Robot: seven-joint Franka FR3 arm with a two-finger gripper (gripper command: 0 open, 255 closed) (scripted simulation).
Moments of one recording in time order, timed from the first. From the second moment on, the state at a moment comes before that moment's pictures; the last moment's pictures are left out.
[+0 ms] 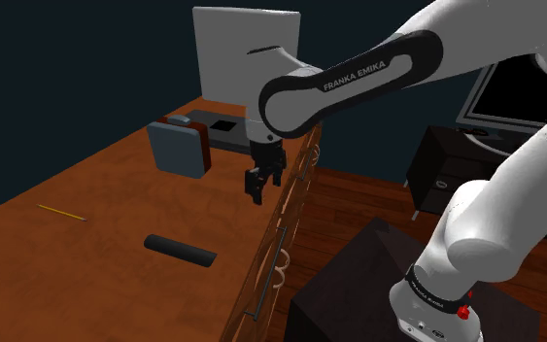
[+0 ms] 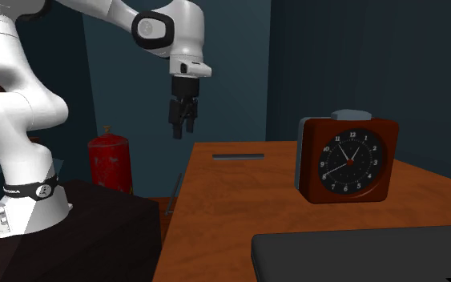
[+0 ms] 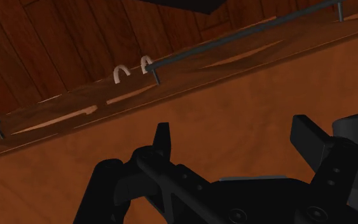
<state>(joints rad) 0.18 -0.21 0.28 -2.30 0.09 2.01 0.14</state>
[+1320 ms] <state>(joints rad) 0.35 0.35 0.40 -1.87 -0.06 2.20 0.31</state>
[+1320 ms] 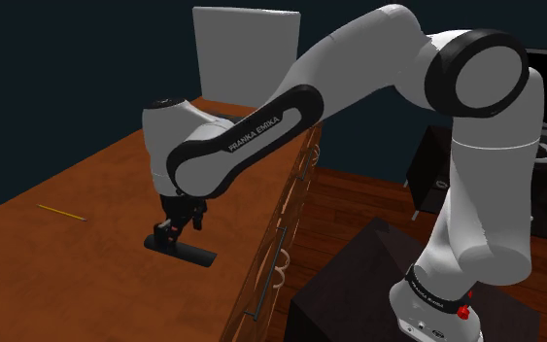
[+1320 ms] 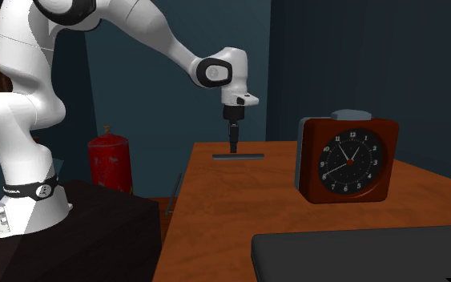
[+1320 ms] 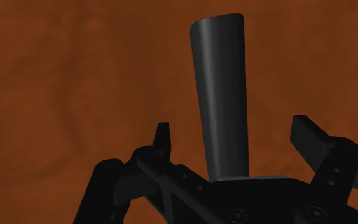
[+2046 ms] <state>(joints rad) 0.36 0.39 0.39 -1.88 -0.08 2.26 0.32</state>
